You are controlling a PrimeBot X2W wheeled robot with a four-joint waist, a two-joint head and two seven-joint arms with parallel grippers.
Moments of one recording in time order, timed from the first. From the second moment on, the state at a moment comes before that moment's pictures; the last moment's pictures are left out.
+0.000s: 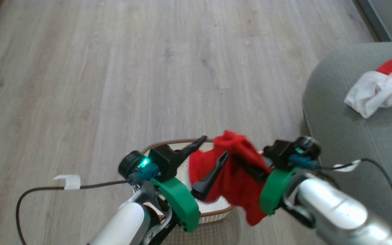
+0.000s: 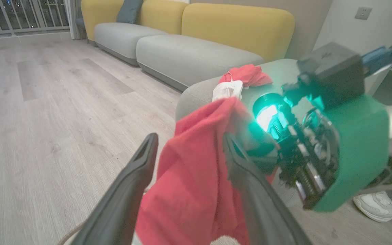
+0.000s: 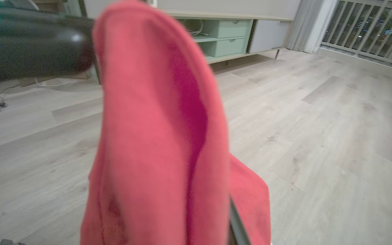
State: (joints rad) left arm -0.26 0.15 -0.64 -0.02 -0.43 -0.08 0.07; right arm -0.52 -0.34 0.94 0.44 0.54 0.13 -0.26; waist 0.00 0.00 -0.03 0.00
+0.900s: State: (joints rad) left arm -0.28 0.06 -0.79 0.28 -0.45 -0.09 -0.19; right arm -0.46 -0.48 0.59 0.38 0.47 0.13 -0.26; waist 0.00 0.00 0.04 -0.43
